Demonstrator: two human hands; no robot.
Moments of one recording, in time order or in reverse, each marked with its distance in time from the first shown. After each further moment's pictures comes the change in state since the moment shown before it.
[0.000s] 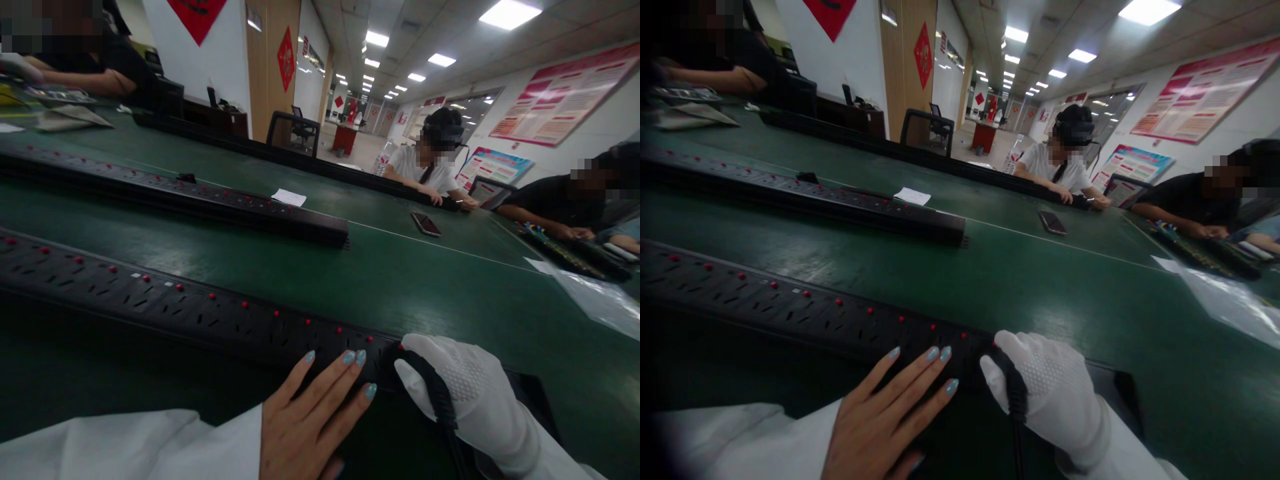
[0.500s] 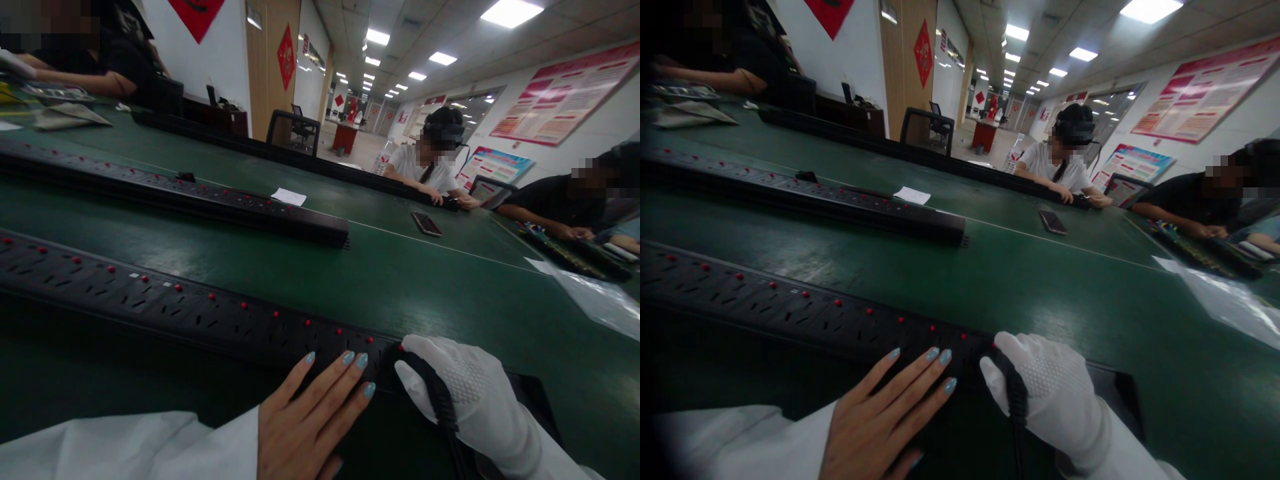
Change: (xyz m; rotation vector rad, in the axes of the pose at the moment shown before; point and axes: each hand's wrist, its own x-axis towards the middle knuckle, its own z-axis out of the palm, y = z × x) left_hand 0.000 -0.003 -0.001 0.051 -0.012 0.028; right_hand 0.003 -0.002 -0.002 -0.021 0.033 -0.015
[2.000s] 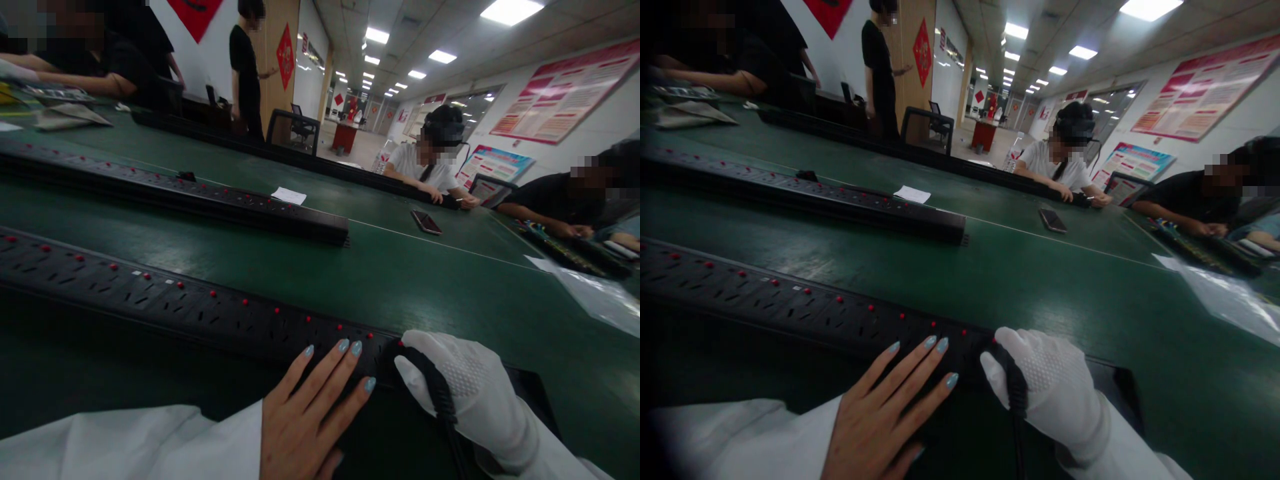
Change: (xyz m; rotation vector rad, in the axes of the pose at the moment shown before) left_hand 0.001 0.007 -0.001 -0.041 -0.007 -0.093; right_hand 0.001 0.001 -0.001 0.023 -0.040 -0.007
